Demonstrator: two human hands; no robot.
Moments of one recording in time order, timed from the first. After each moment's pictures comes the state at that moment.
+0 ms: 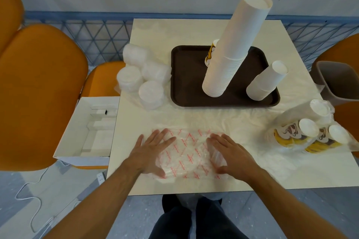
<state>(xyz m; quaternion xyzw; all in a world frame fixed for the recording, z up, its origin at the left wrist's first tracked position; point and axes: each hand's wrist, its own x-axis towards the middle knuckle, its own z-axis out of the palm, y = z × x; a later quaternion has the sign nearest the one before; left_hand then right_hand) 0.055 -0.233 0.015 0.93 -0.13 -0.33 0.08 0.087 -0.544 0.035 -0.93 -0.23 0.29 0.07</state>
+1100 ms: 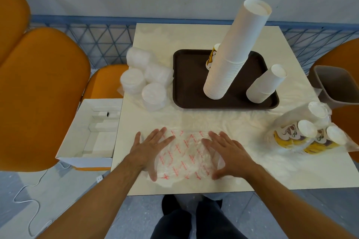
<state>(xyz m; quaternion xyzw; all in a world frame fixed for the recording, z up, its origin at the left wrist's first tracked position) 0.060 -0.227 0.027 0.93 -0.13 -0.35 0.01 0.094 -0.541 0.026 -0.92 -0.25 0.30 0.05</state>
